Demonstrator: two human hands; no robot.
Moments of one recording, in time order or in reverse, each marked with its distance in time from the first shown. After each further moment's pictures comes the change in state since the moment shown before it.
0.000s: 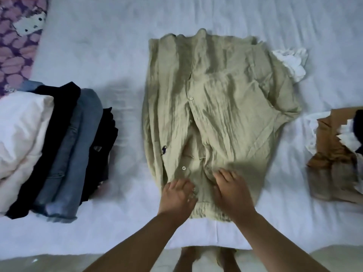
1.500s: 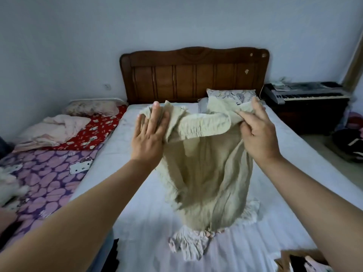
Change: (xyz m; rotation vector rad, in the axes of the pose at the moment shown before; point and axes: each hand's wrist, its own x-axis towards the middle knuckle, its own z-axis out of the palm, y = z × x) left_hand 0.116 0.141 -0.503 0.559 1.063 0.109; right_hand 0.174 0.010 -0.540 0.382 0.930 -0.202
